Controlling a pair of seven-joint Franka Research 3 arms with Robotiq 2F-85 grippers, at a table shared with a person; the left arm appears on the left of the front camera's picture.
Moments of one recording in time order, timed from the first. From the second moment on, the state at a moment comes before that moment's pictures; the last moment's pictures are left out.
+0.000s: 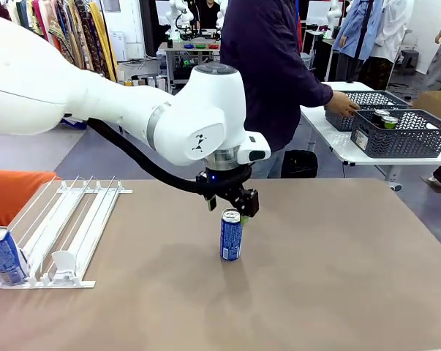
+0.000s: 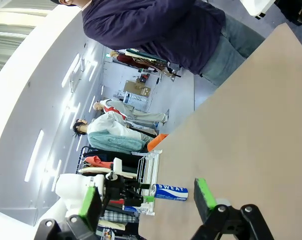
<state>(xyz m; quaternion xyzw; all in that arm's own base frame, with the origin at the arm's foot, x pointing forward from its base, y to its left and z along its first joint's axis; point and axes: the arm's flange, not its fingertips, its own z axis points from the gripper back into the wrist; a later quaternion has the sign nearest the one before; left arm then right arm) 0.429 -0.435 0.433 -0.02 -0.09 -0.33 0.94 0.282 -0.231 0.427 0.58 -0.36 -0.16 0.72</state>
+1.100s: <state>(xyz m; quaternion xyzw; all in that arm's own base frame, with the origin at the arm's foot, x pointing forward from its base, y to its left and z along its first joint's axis) 0.374 0.005 0.615 -0.42 -0.16 -0.12 0.89 0.281 -0.231 0.426 0.58 -0.36 -0.16 0.72</state>
